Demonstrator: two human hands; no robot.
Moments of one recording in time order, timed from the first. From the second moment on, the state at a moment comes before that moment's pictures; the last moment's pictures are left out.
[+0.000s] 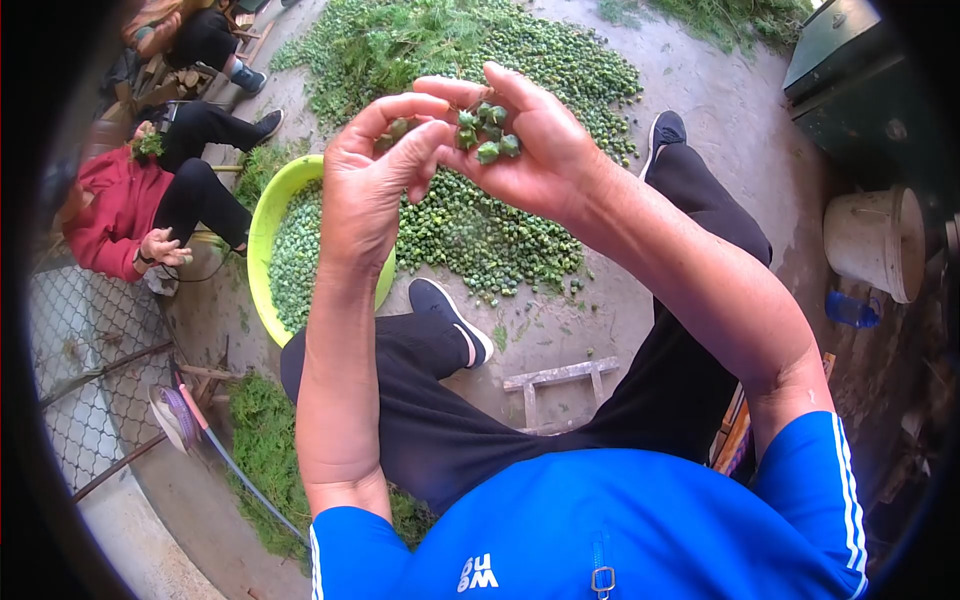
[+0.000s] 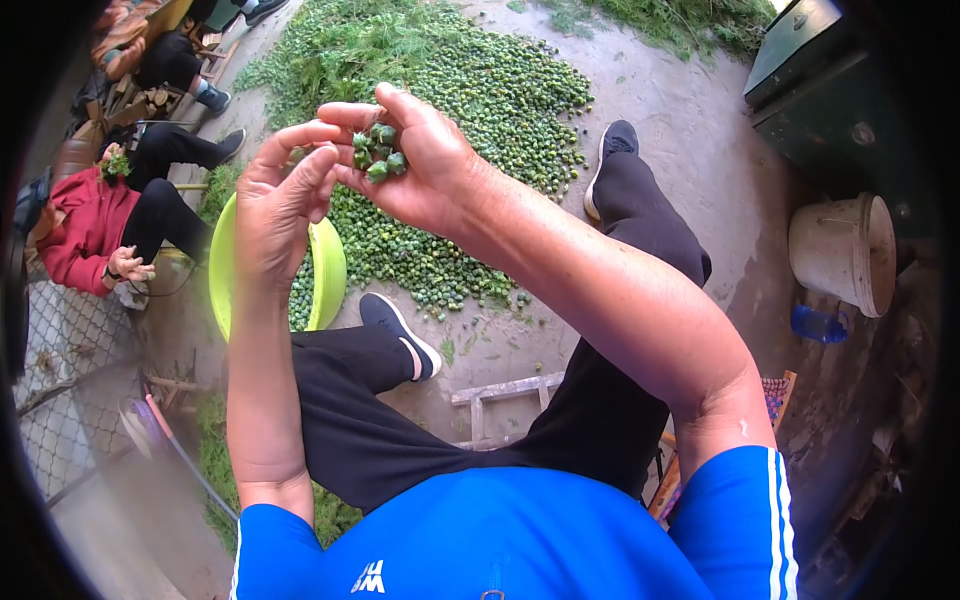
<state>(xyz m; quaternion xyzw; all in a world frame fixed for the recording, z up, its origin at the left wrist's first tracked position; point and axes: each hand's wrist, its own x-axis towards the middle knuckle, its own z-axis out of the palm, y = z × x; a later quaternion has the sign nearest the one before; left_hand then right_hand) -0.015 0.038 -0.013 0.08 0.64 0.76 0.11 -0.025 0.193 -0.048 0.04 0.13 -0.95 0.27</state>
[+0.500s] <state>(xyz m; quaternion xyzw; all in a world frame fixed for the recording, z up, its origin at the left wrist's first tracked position) -0.012 0.044 -0.024 0.10 0.71 0.69 0.08 -0.021 0.188 -0.053 0.05 0.13 -0.96 0.26</state>
